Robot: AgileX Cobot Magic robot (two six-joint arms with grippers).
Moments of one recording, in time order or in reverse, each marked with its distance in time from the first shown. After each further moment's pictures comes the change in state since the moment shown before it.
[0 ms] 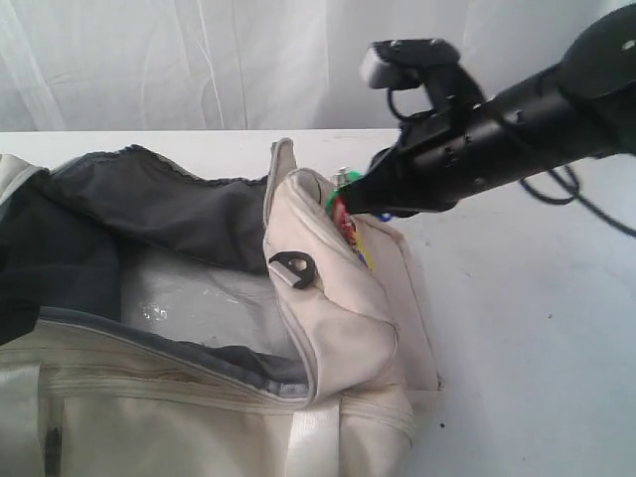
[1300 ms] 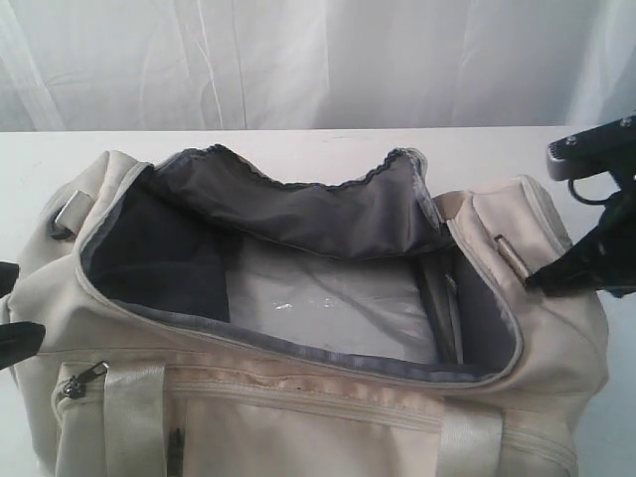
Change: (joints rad) left arm 0.000 0.008 0.000 0.002 0.052 0.000; right arm -0.245 -0.145 0.223 -0.848 0.101 0.619
